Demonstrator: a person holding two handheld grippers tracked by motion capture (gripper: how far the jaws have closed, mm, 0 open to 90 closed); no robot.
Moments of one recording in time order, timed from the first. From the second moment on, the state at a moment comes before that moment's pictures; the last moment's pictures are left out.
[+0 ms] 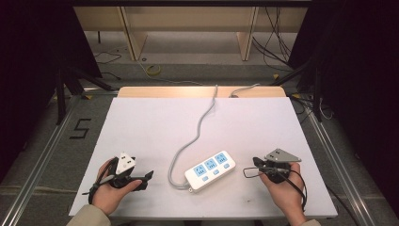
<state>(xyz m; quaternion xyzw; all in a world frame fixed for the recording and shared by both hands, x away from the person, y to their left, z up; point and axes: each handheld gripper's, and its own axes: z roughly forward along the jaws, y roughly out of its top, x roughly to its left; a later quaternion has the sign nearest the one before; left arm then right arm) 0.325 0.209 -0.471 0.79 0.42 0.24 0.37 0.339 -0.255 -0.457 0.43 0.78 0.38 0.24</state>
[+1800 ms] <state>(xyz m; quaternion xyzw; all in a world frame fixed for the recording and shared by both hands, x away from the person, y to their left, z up) 0.327 0.206 -0.471 0.80 0.41 0.24 0.37 0.342 -0.231 -0.442 0.40 0.81 0.39 0.20</state>
